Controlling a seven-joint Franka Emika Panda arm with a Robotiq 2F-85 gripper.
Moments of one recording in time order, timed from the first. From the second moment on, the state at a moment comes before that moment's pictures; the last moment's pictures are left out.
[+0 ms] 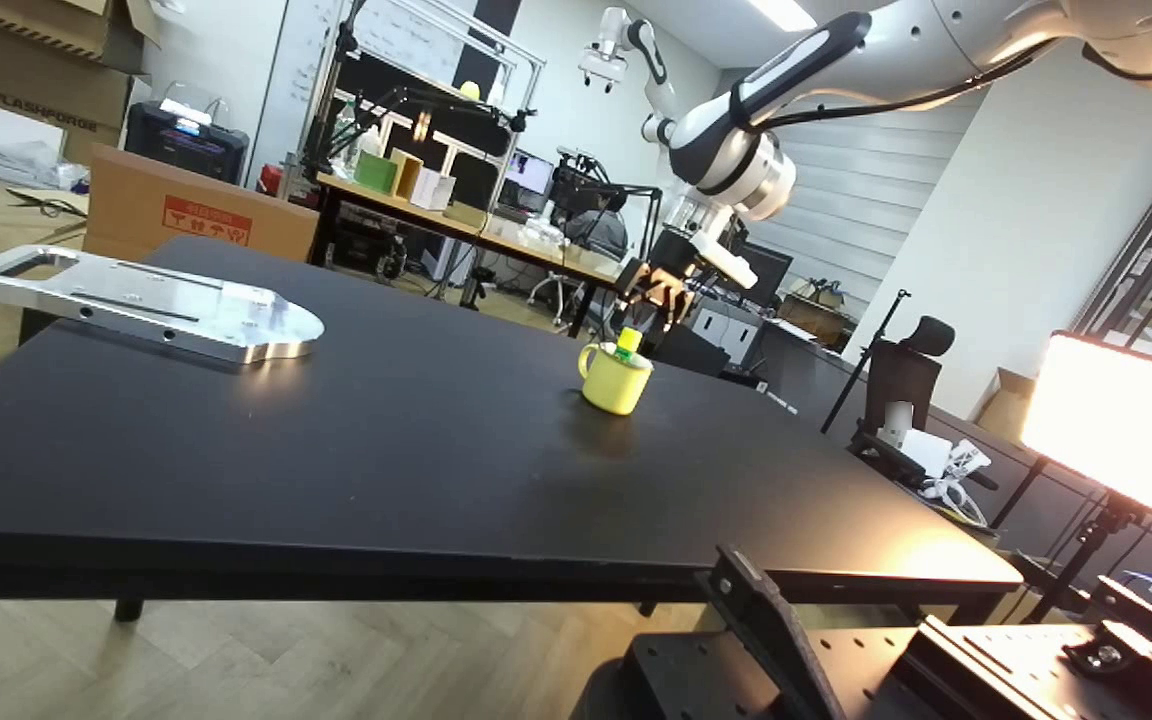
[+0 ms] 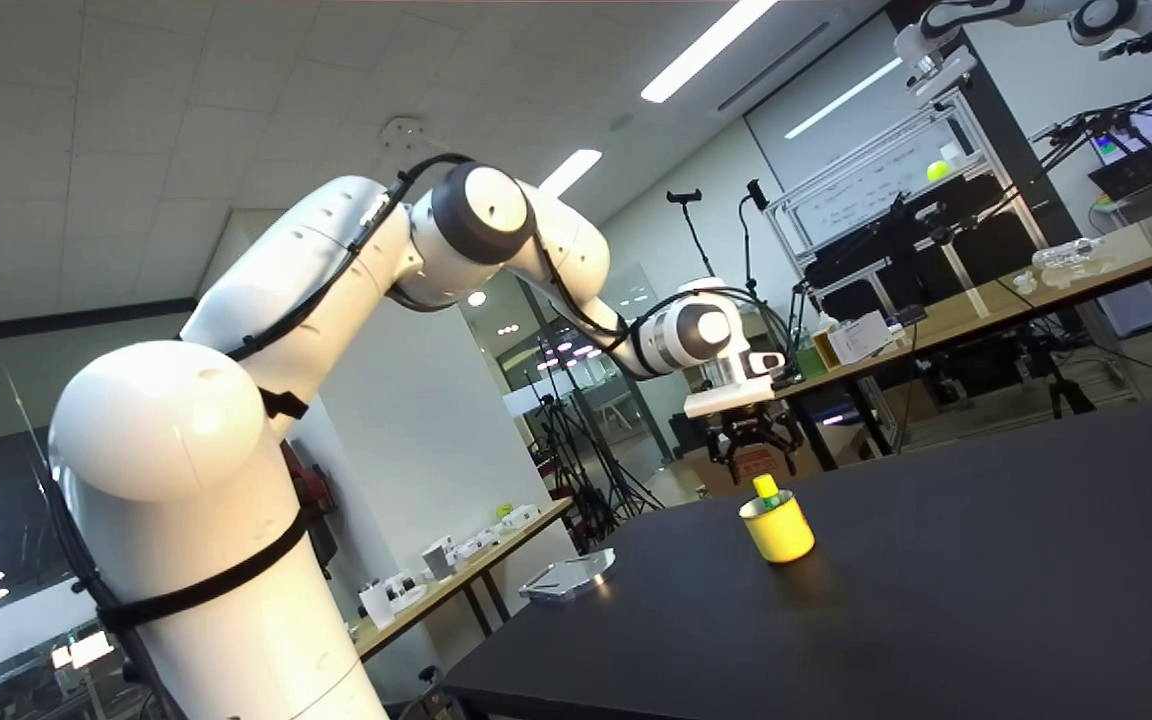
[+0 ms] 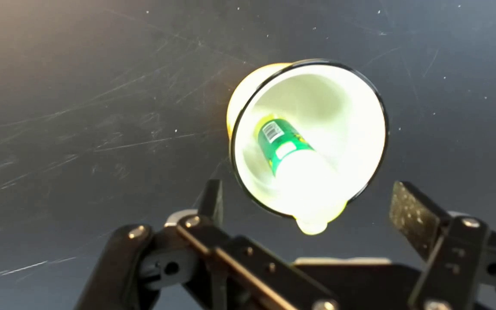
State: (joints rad) arm -0.09 0.93 0.09 -1.39 0.08 2.28 -0.33
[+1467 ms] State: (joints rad) arm -0.10 0.76 0.10 -1.47 0.10 2.31 -0.30
